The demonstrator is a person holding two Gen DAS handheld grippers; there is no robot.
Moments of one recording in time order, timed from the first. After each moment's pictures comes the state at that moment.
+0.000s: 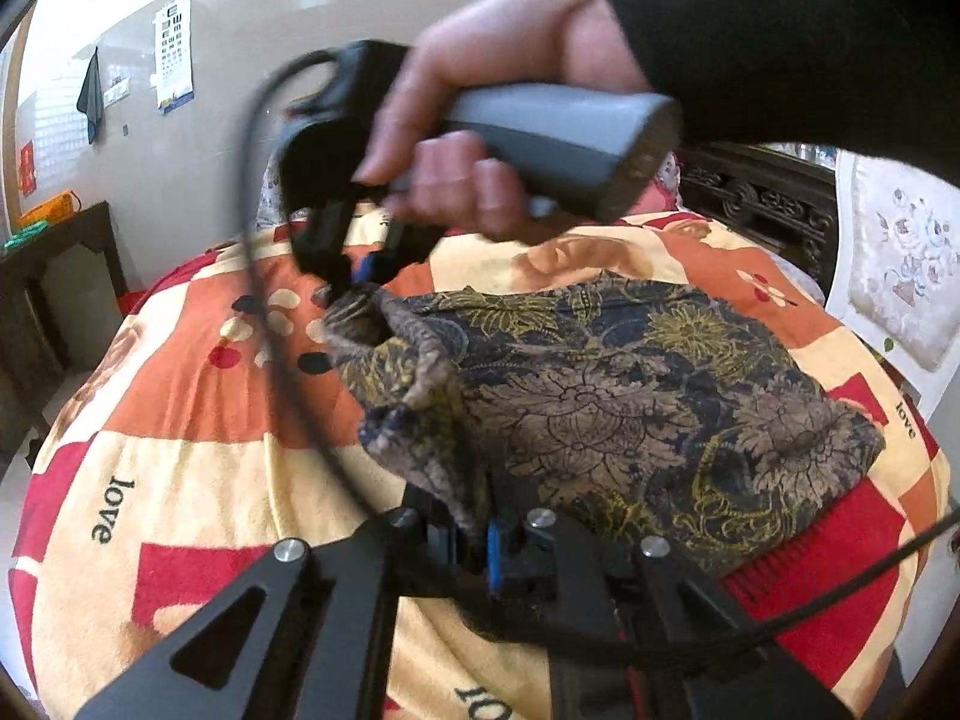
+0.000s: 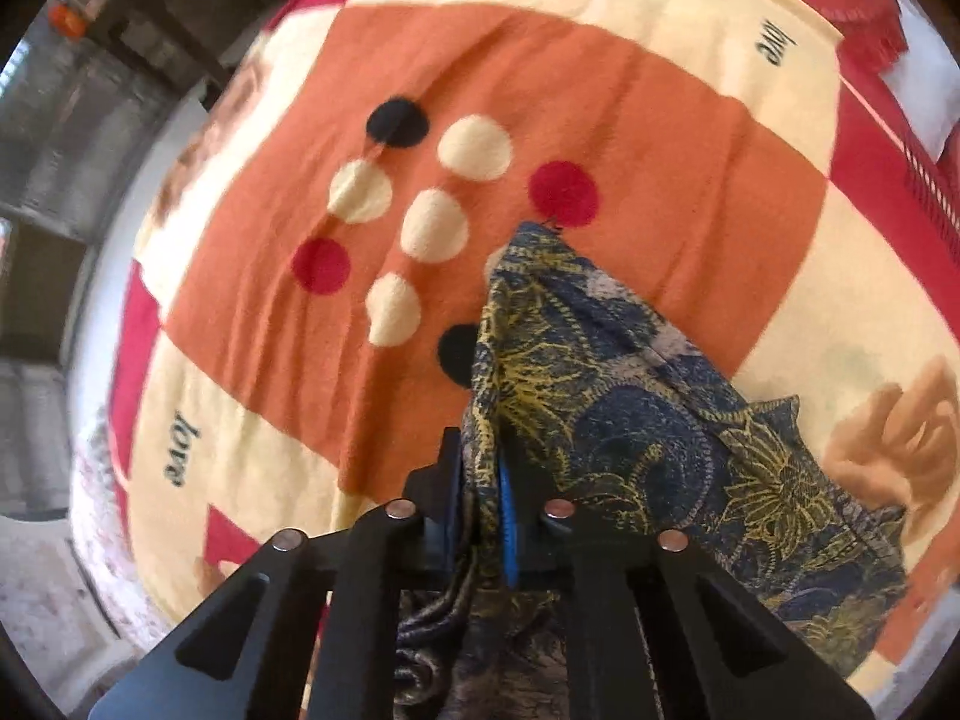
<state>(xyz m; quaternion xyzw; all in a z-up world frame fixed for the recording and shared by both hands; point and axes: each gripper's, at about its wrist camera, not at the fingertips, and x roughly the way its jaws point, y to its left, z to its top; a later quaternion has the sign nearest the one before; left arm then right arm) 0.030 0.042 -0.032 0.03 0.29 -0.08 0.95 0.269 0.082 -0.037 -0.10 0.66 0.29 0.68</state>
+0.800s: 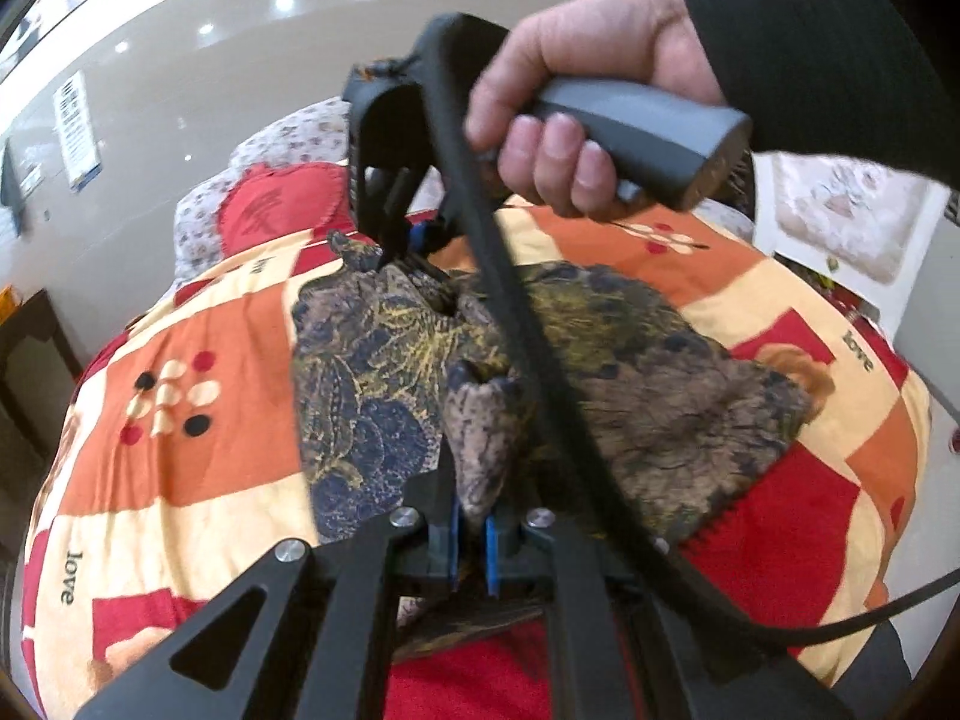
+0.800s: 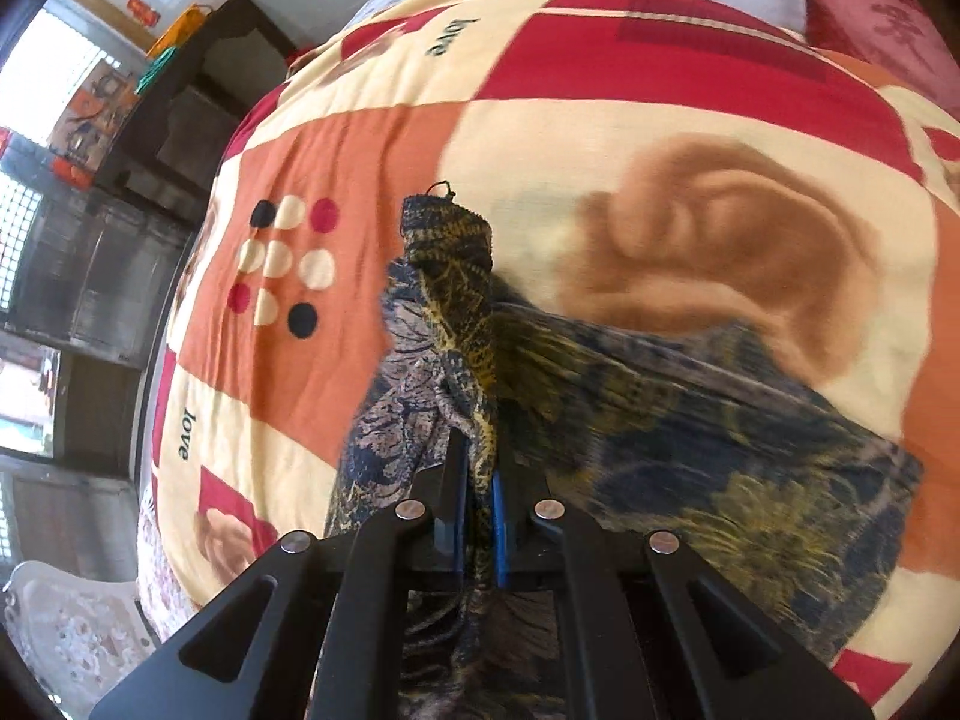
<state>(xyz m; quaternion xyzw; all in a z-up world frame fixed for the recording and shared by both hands) 0.016 -0.076 -0.022 0.13 0.30 -0.16 0.93 0.268 -0.137 -0.014 0.04 0.63 0.26 0.73</state>
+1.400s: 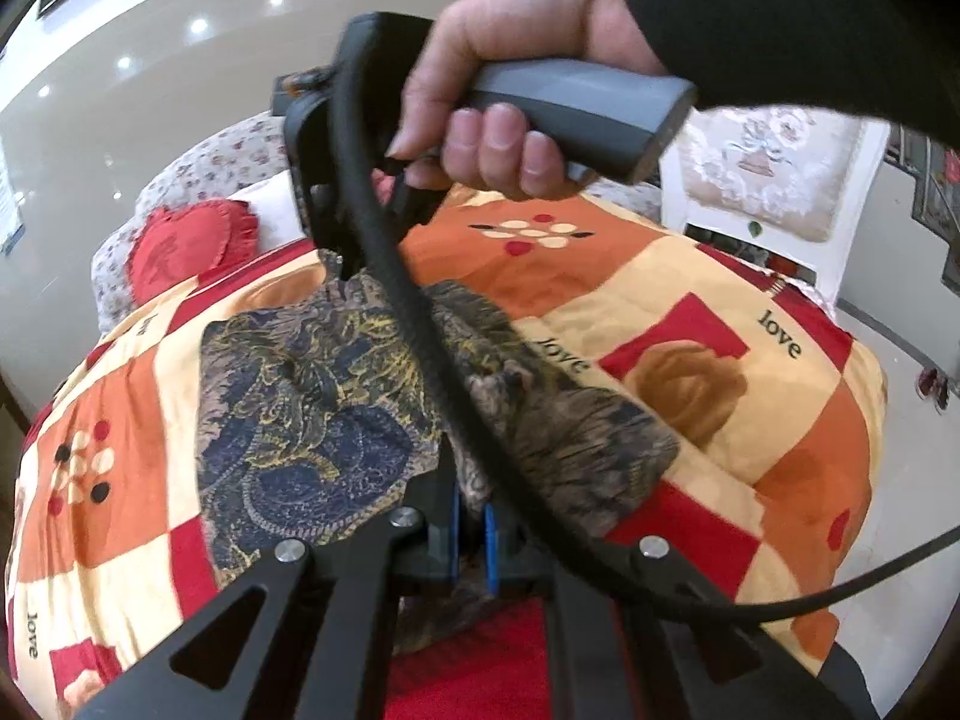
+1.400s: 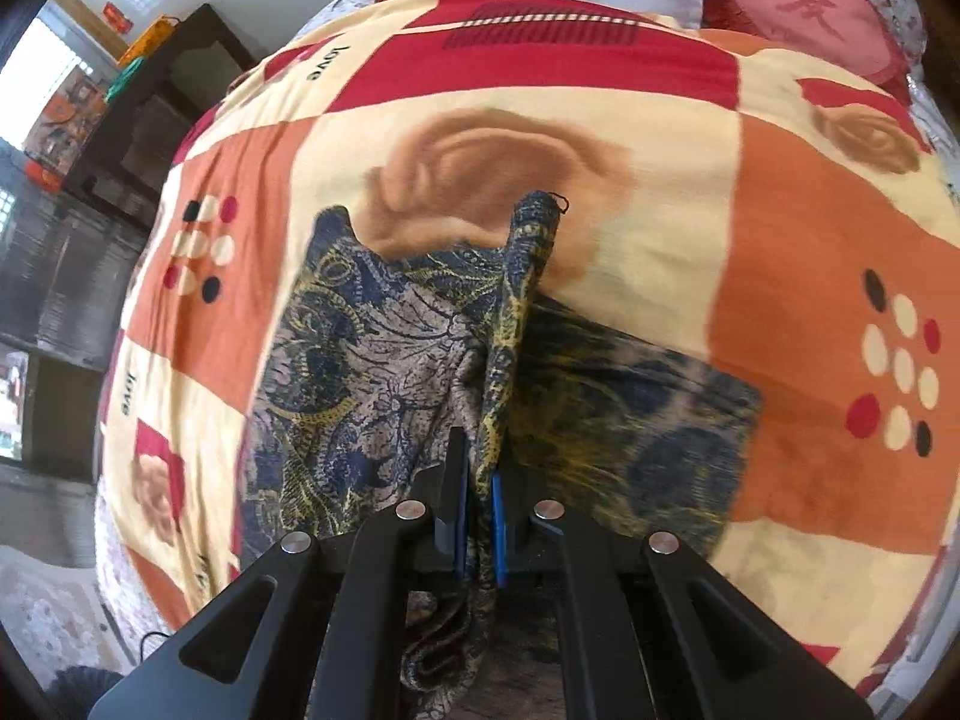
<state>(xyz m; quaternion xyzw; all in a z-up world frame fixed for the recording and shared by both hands) 0.002 -0.189 -0.025 0.17 0.29 -0.23 0.91 0.257 -0.249 -0.016 0.00 0.62 0.22 0.75</state>
